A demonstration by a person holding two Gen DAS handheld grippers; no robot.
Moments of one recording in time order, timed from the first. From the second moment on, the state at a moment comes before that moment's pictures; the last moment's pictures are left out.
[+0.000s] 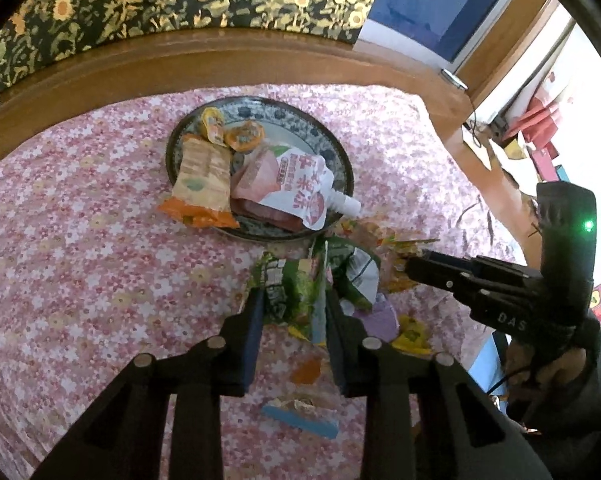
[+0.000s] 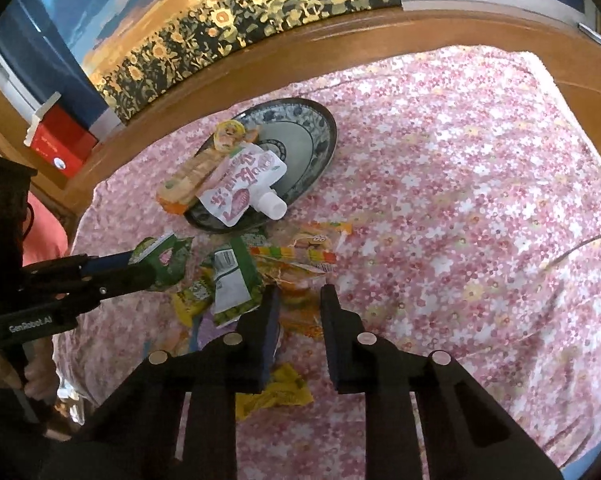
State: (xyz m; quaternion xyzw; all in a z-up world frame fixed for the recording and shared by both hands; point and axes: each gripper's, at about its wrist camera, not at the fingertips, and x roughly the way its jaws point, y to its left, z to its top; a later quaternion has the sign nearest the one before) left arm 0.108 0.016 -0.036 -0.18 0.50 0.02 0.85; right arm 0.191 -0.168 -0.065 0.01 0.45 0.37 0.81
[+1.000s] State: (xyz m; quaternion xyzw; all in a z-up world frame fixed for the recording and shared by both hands) left arm 0.103 0.038 0.005 -0.19 0.44 0.06 0.88; right arm 0.162 -0.193 -0.012 0.01 0.41 0.40 0.82
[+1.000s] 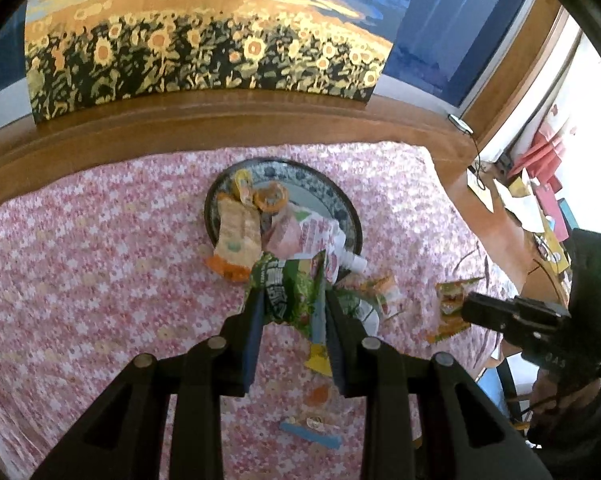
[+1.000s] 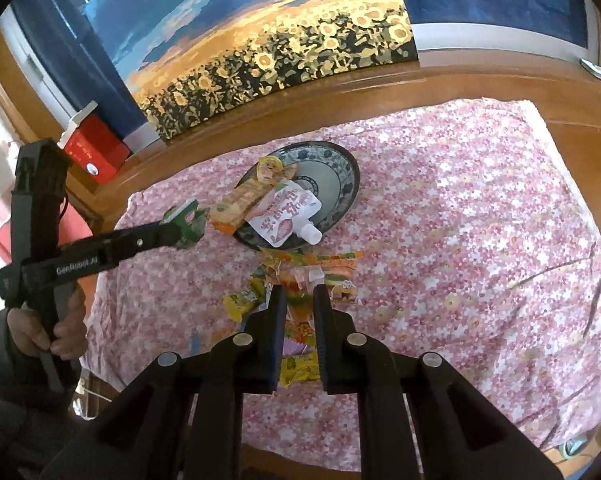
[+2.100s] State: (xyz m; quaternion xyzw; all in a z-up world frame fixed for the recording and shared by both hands) left arm 0.181 0.069 0.010 -0.15 0.45 0.06 0.88; right arm 0.230 -0.154 0.009 0.02 0.39 0.42 0.82
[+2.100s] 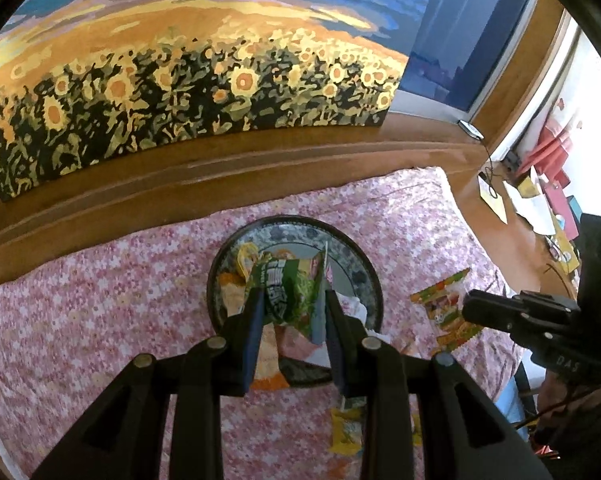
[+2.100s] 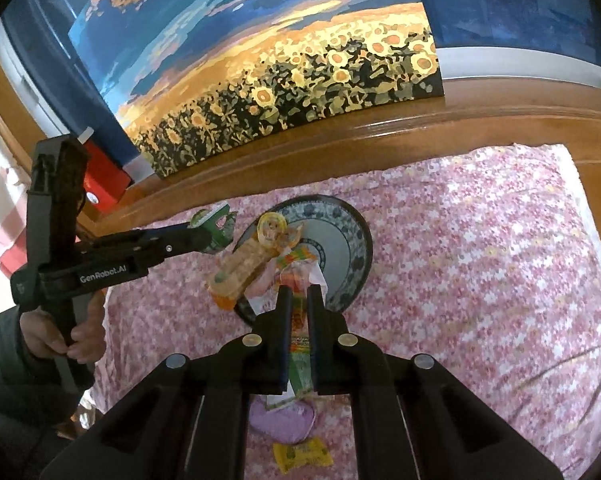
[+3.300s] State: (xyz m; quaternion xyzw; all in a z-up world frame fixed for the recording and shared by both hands) left arm 0.258 0.091 -0.021 -0.13 0.49 0.03 0.86; right arm 0.320 -0.087 -0.032 0.08 0.43 0.43 0.79
